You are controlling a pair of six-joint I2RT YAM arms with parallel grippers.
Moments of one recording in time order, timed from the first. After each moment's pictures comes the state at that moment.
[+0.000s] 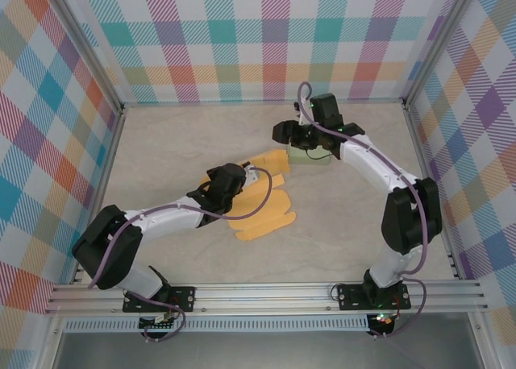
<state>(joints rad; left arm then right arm) -0.74 1.50 0.79 0.10 -0.67 0.78 0.41 1.74 1.45 -0.42 -0.50 0.53</state>
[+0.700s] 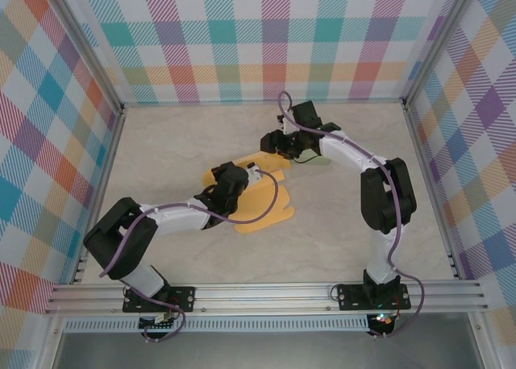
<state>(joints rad) -0.75 1.59 0.75 0.34 -0.74 0.91 0.46 1.95 1.54 -0.45 -0.58 0.55</state>
